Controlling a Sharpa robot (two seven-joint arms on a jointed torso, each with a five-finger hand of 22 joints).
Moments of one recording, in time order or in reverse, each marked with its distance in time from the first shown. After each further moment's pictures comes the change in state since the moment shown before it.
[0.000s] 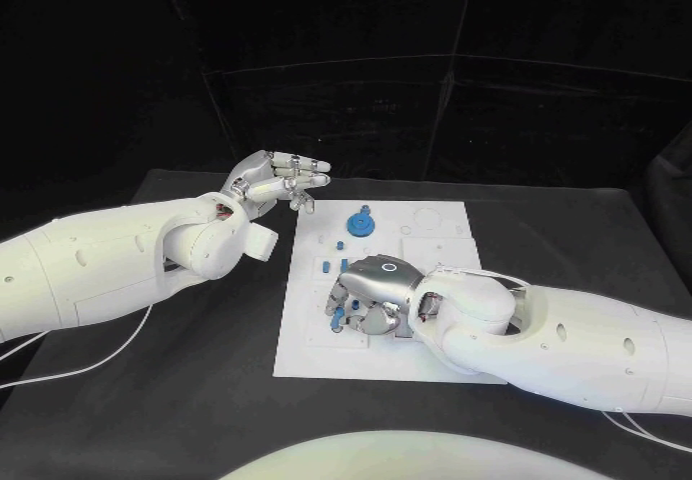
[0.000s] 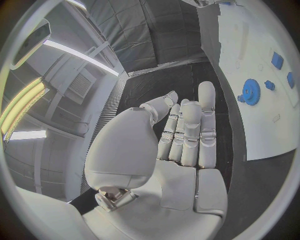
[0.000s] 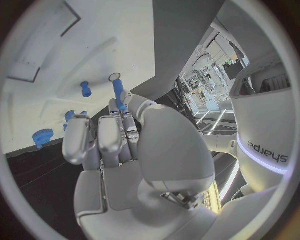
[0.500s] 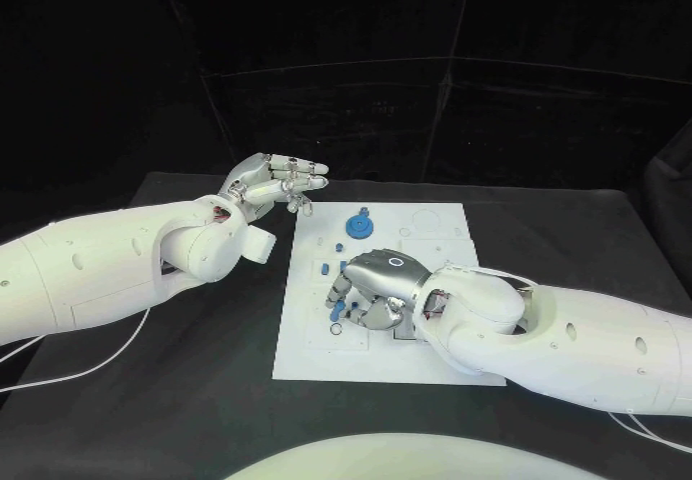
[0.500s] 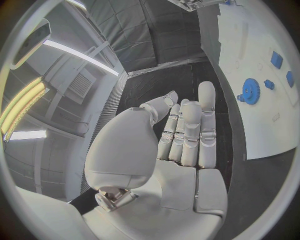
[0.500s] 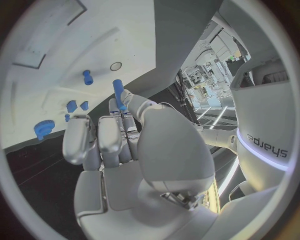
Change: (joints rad) left arm 0.000 -0.004 0.000 0.002 0.000 0.000 0.000; left_hand 0.000 0.000 0.000 0.000 0.000 0.000 0.000 0.000 0.000 0.000 0.000 0.000 0.000 0.000 0.000 0.000 0.000 0.000 0.000 0.000 0.000 0.000; right arm 0.008 -0.023 0.001 0.022 0.026 -0.058 -0.004; right_hand 0.000 0.000 -0.002 0.002 0.000 0.000 0.000 0.000 0.000 0.000 0.000 0.004 0.000 0.000 0.000 0.000 0.002 0.000 0.000 0.000 0.000 0.000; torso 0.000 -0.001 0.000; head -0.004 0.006
